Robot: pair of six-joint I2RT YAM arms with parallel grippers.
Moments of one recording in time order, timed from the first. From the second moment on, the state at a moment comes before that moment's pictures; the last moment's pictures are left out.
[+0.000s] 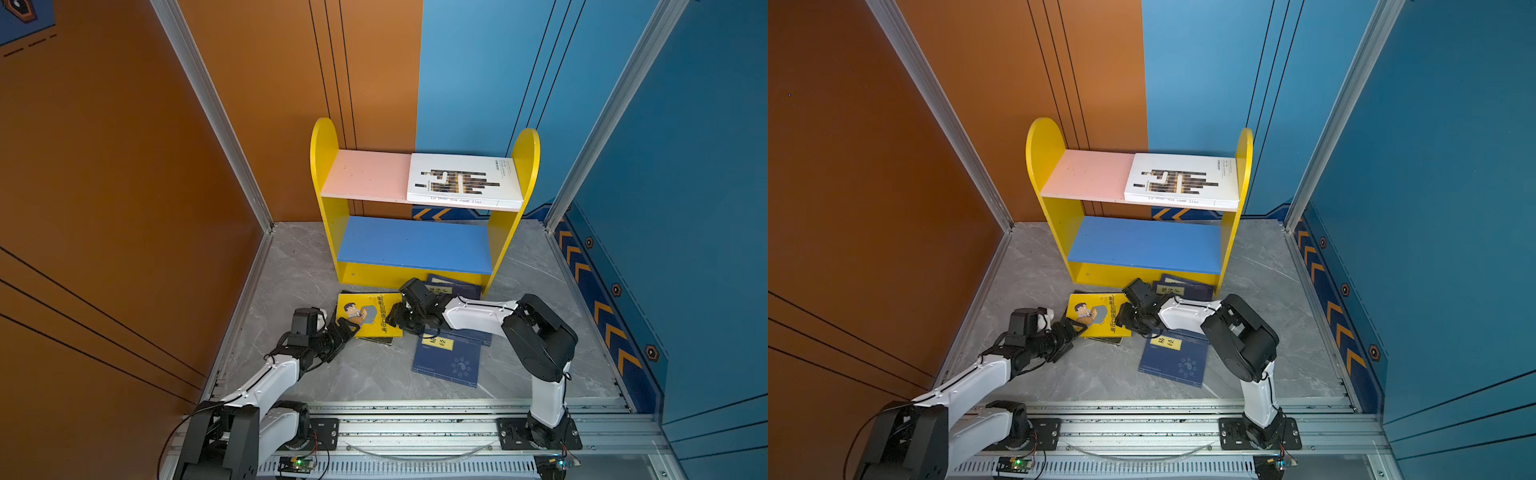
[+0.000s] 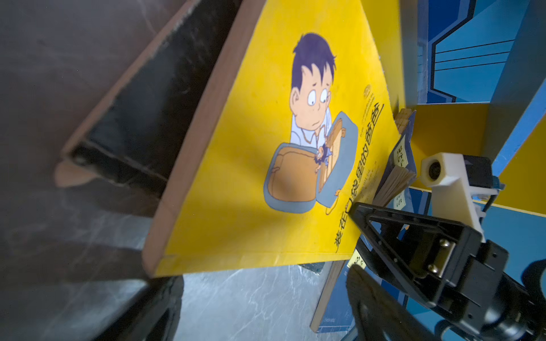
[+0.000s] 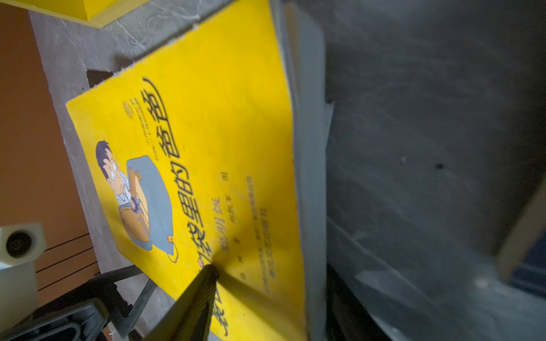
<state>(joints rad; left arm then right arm) -0.10 1.09 0.31 -0.08 0.49 -0.89 0.82 1.94 1.18 -0.20 -0.21 1.01</state>
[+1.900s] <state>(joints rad) -0.09 1.07 0.26 0.25 0.46 -1.07 0.78 2.03 1.33 -0.42 -0.47 0.75</state>
